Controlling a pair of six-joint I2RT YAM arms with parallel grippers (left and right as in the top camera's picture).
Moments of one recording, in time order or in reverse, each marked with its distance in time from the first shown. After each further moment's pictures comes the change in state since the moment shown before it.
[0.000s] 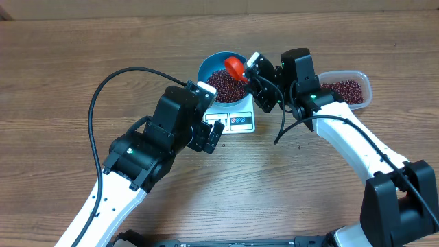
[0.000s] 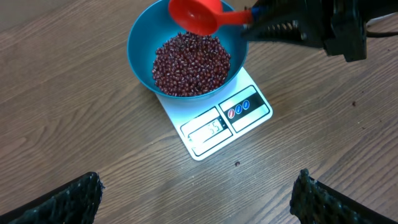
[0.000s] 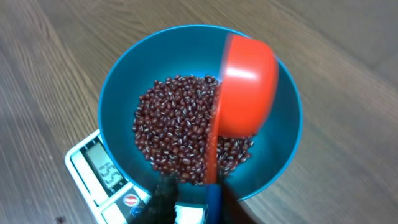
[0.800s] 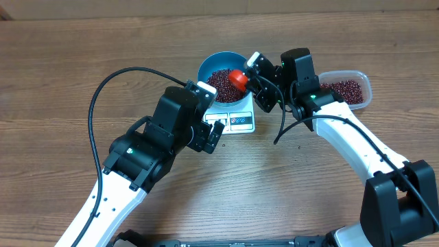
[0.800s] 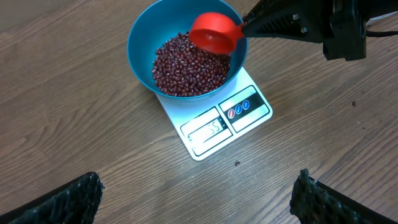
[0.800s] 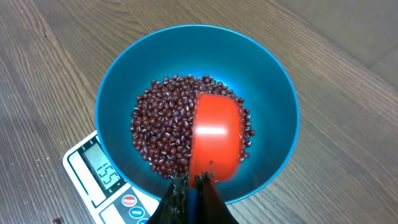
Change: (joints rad) left arm 0.000 0.000 0.000 0.000 0.000 0.000; right arm 0.000 0.000 0.000 0.003 0.005 0.003
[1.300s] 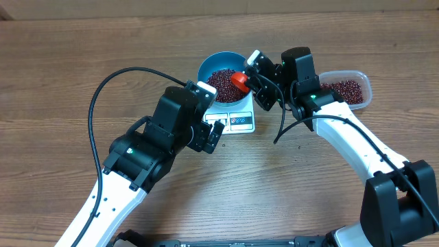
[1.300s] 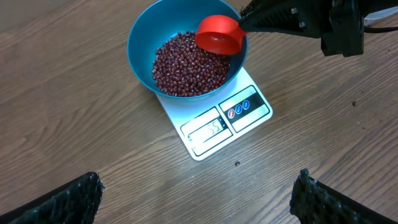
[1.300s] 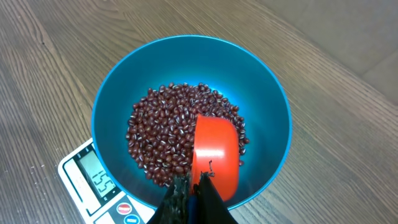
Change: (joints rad) left arm 0.000 0.000 0.000 0.000 0.000 0.000; right arm 0.000 0.000 0.000 0.034 0.000 0.002
